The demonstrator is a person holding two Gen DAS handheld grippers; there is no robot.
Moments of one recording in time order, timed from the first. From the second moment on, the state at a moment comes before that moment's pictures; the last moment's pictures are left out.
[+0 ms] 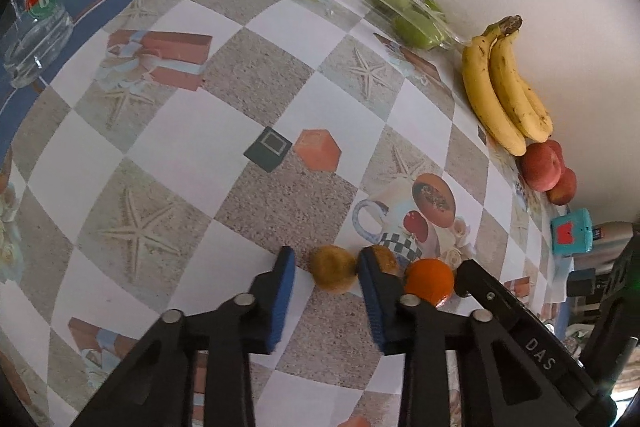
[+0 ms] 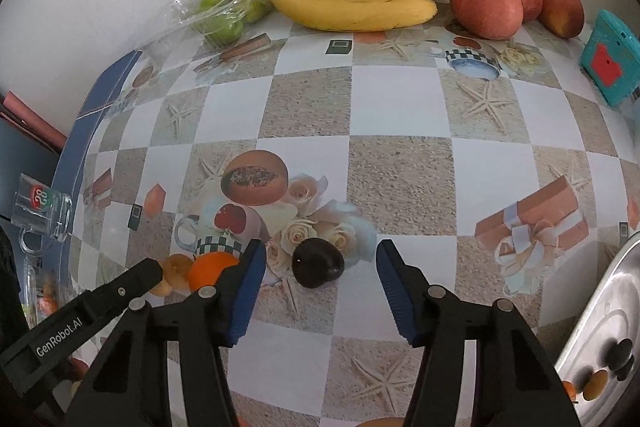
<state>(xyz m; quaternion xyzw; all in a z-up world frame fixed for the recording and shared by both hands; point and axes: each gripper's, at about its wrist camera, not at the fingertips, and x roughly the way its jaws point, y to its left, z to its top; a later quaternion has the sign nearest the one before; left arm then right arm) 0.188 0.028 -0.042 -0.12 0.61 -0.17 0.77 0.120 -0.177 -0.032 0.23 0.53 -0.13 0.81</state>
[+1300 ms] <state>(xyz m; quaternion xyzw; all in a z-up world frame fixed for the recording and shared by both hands) 0.142 0.018 0.024 -0.09 0.54 -0.19 0.81 0.037 -0.154 0.012 0.21 0.49 -0.14 0.84</state>
